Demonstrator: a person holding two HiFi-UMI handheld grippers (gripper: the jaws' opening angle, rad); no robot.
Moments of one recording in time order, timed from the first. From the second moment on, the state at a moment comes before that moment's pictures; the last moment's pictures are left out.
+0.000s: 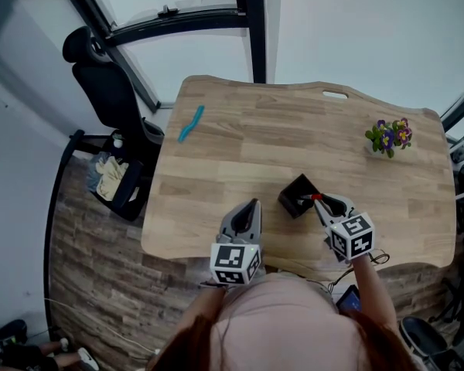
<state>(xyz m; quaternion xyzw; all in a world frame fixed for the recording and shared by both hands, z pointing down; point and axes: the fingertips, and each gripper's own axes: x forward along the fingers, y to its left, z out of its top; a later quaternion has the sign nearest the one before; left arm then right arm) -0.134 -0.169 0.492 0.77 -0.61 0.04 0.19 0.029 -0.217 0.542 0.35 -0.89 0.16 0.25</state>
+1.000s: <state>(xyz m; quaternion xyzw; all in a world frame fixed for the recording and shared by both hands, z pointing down) -0.142 -0.184 0.493 0.82 -0.54 0.04 0.18 0.025 -0.224 0.546 0.45 -0.85 0.20 0.20</state>
